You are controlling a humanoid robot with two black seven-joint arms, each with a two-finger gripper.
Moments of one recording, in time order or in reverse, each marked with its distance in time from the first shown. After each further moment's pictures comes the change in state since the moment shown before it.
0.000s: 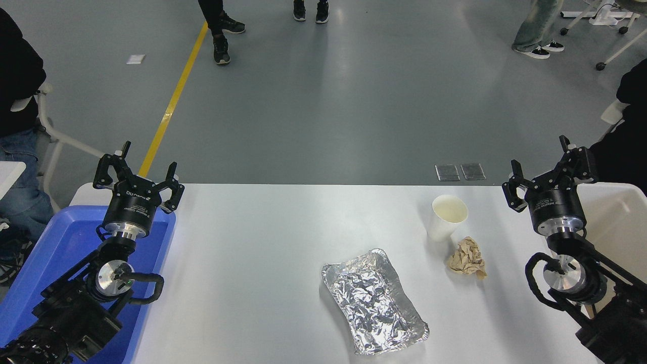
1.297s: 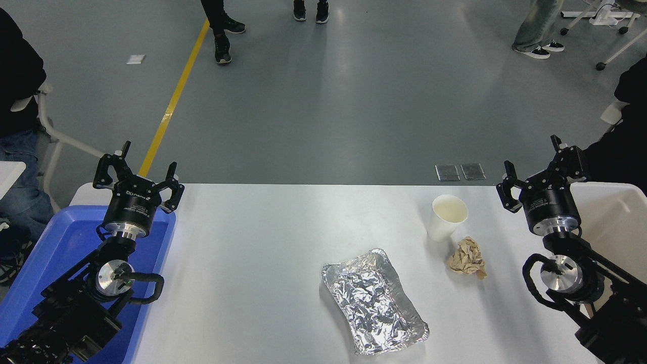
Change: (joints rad) left arm 0.000 0.000 0.000 0.000 0.000 0.000 0.000; right arm 0.027 -0.012 -0.051 0.002 0.000 0.003 -0.001
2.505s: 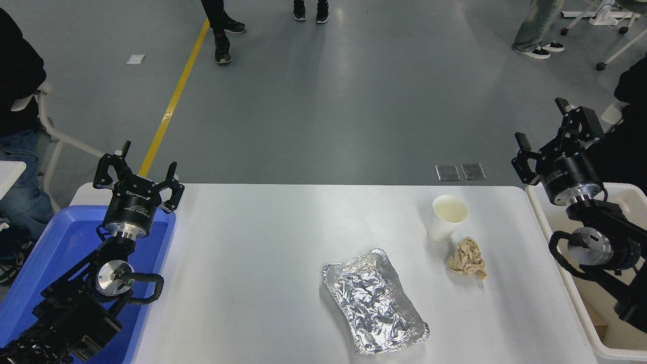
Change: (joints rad) left arm 0.000 0.000 0.000 0.000 0.000 0.000 0.000; right arm 0.234 -0.201 -0.321 -0.004 0.003 -0.003 -0.009
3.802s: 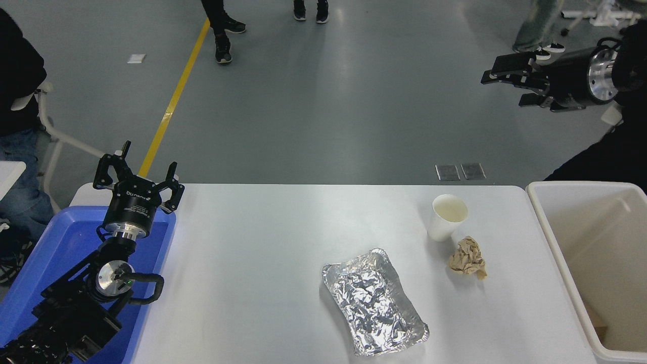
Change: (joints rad) left arm 0.000 0.000 0.000 0.000 0.000 0.000 0.000; right arm 1.357 0.280 -1.968 -0.021 0.062 0.531 -0.122
